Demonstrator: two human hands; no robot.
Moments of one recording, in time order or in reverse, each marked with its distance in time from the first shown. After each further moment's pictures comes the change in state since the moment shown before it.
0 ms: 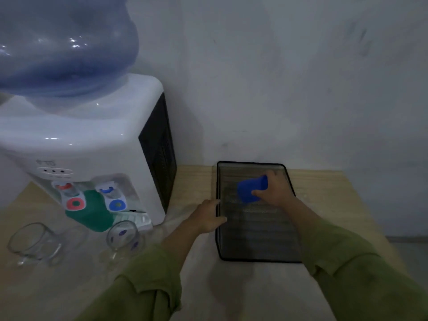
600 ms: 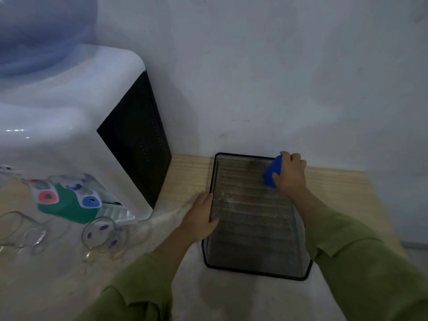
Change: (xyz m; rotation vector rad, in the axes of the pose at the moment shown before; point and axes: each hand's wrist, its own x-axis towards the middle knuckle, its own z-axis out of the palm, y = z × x) left_hand 0.030 -0.011 0.034 0.133 0.164 0.054; right_hand 0.079 0.046 -0.002 -0.080 0.140 -0.022
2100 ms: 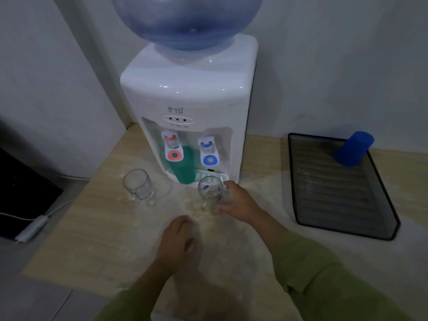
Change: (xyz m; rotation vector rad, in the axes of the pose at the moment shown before) left_hand -0.257 -0.227 -0.083 0.265 0.234 -0.126; right_hand -0.222 -0.270 0.155 0.369 -0.485 -0.293
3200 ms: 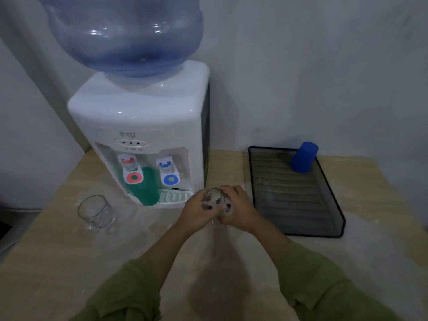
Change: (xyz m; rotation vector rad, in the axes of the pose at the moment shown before) left_hand 0.104 0.155 -0.034 -0.773 -0.071 0.005; right_hand -0.037 0.043 -0.075 -0.003 0.207 -0.102
